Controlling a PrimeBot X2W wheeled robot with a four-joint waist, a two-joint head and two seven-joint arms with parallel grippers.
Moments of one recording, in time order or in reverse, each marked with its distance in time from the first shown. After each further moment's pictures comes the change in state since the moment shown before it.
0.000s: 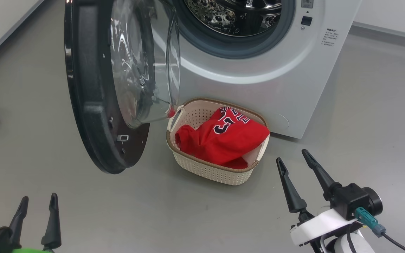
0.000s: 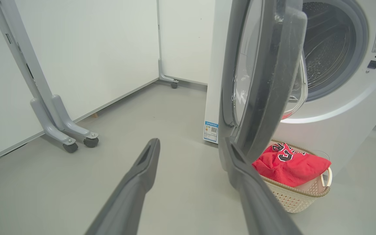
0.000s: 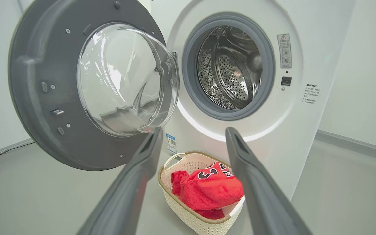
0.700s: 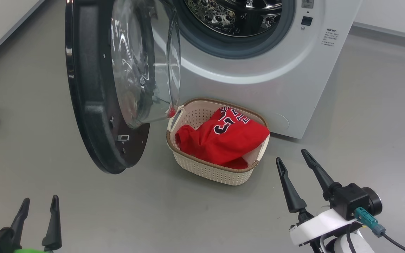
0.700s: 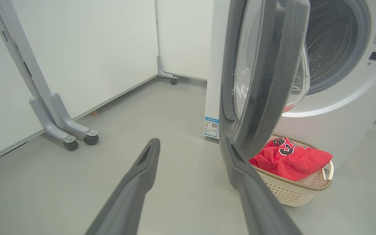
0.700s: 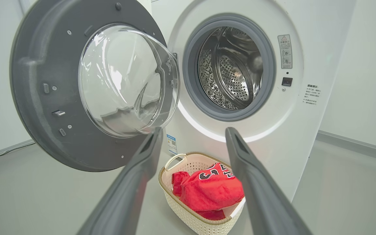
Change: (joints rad) left arm -0.007 0.003 -0.007 0.035 0.015 -0.003 -0.009; right arm 0.001 0.003 0.000 -0.003 0.000 0.000 0.000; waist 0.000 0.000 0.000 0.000
